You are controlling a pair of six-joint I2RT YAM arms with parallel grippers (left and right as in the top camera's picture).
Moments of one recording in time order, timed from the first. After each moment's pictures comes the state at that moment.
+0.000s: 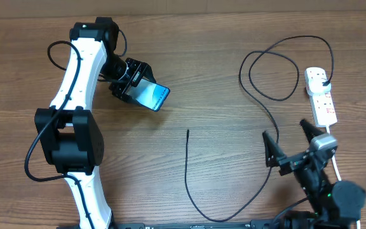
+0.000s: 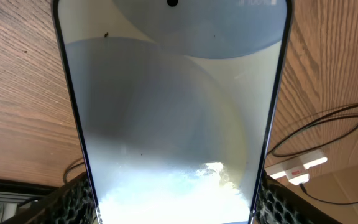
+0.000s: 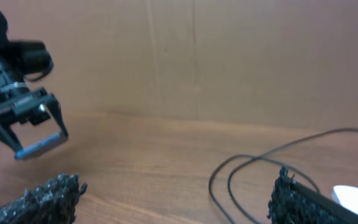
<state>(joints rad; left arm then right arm) -0.07 2.15 1.95 -1.45 0.54 -1.01 -0.10 0.17 0.36 -0.23 -0.44 0.06</state>
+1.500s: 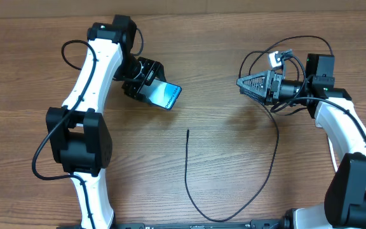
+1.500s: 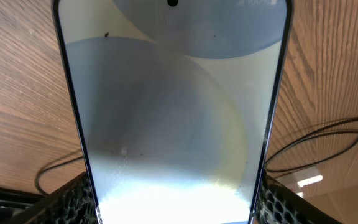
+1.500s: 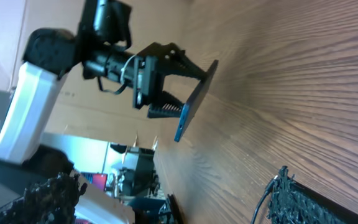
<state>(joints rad) -0.16 2.15 1.95 -1.37 0.48 -1.20 -0.10 1.66 1.07 -0.36 -1.31 0.30</state>
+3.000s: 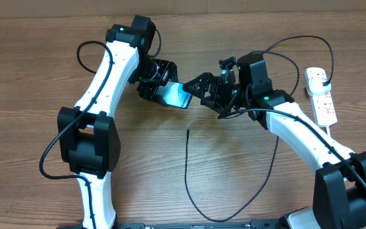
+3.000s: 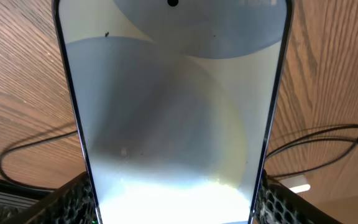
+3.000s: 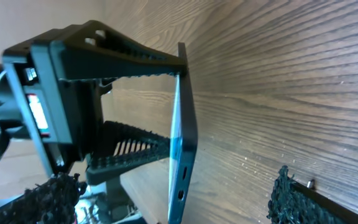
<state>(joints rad) -0.25 2.15 1.95 -1.32 0.47 -1.39 0.34 1.66 1.07 -0.17 -0.73 0.84</state>
